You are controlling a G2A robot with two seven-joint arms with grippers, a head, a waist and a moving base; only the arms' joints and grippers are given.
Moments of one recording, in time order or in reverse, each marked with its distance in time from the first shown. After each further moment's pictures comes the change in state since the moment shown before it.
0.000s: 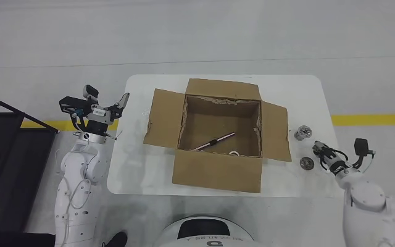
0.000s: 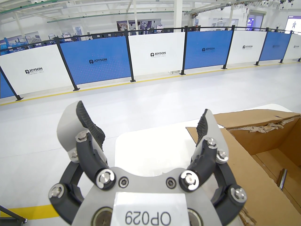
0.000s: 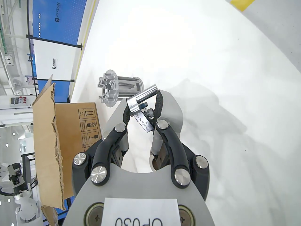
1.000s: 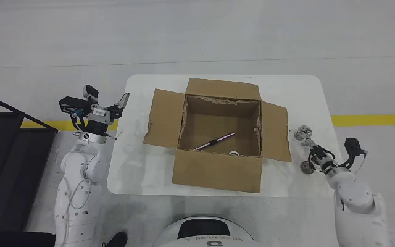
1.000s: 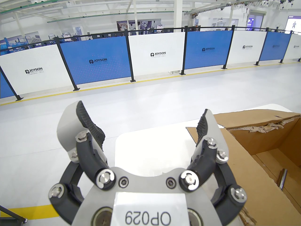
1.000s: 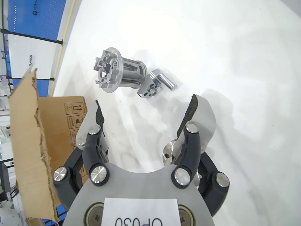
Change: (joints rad) left arm 0.000 0.000 0.000 0.000 0.000 0.000 0.000; right arm -0.112 -0.008 -0.065 -0.169 0.017 0.133 -0.126
